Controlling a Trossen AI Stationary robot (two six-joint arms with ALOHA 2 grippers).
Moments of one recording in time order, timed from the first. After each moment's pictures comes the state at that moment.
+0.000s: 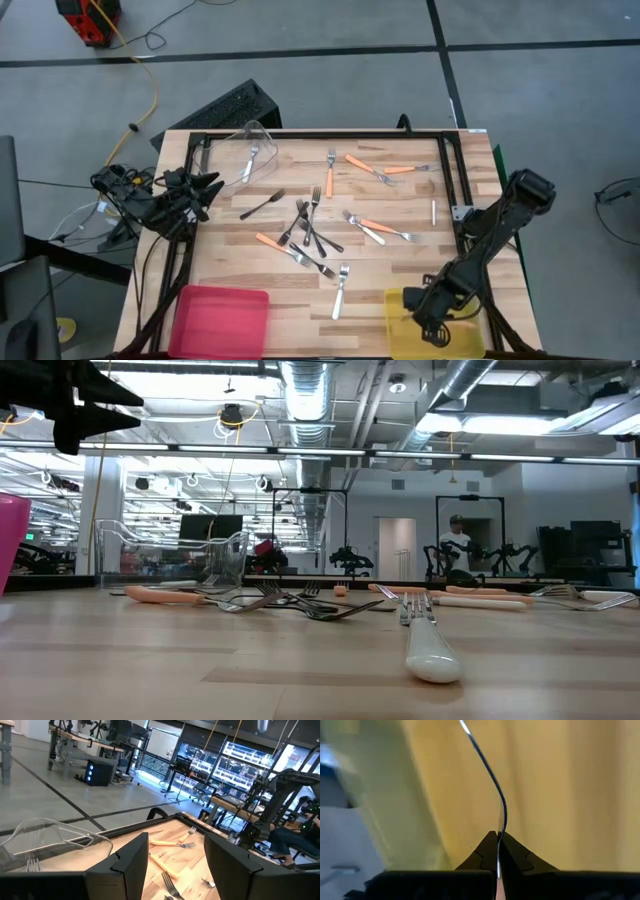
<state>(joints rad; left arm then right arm) -0.58 0.02 0.34 -0.36 -1.19 -0.41 0.86 1.54 0.90 -0.55 -0.22 1.13</state>
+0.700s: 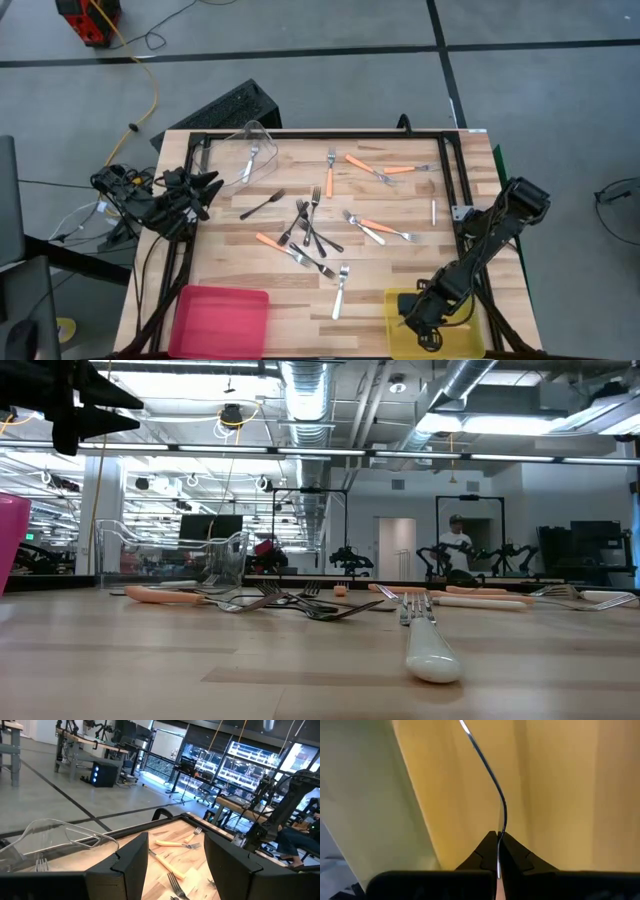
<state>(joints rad) -0.58 0.02 0.34 -0.38 -1.22 -0.41 0.86 1.64 0.90 -0.47 -0.26 1.09</state>
